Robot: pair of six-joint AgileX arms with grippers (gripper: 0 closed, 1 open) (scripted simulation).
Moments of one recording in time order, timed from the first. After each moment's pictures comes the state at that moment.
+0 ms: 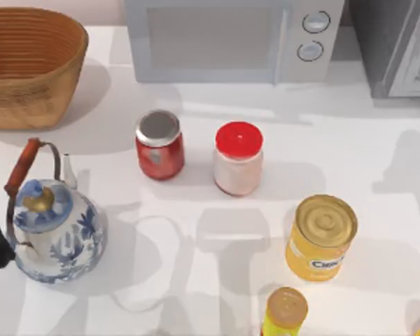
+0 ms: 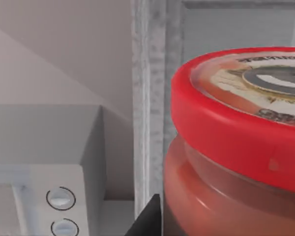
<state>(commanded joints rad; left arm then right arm) 0.00 0.00 0.00 0.00 0.00 0.00 0.09 0.58 0.77 -0.23 0.08 0.01</state>
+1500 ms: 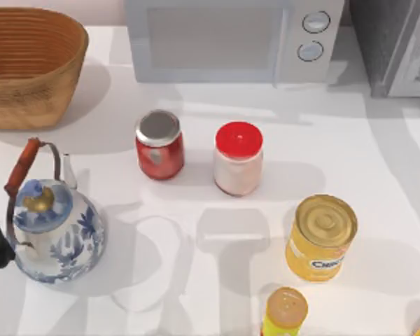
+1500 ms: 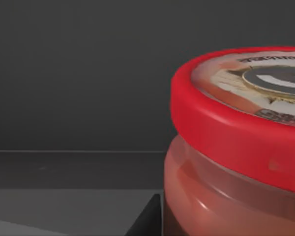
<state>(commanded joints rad) 0.00 0.00 0.00 0.00 0.00 0.00 0.19 1.35 1.86 -0.52 0.20 0.02</state>
